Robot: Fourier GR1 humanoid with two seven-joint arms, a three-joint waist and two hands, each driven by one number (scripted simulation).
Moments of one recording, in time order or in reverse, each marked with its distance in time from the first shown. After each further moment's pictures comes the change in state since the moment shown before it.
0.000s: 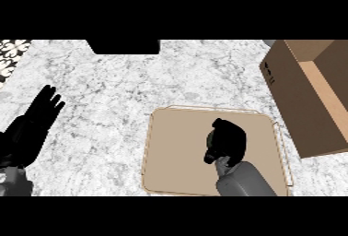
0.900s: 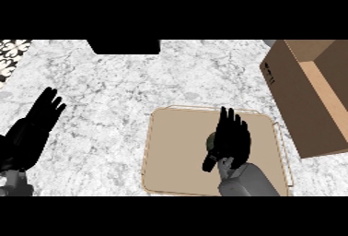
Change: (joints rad) left arm 0.024 0.021 -0.039 -0.017 0.024 0.032 -0.018; right arm 0.011 -0.003 -0.005 -0.115 -0.013 0.058 0.039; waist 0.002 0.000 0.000
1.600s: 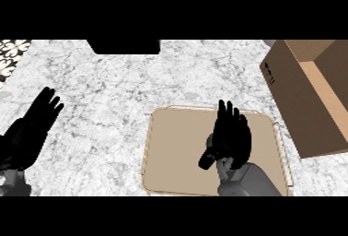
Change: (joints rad) left arm -0.002 0.026 -0.008 0.025 0.015 0.007 -0.028; right arm -0.029 -0.001 0.018 -0.087 0.004 0.006 0.022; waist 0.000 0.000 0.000
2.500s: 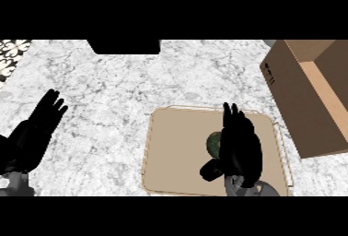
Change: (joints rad) left arm 0.016 0.008 -0.045 -0.022 0.012 0.036 0.001; right arm 0.096 0.001 0.027 -0.189 0.044 0.005 -0.014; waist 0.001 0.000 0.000
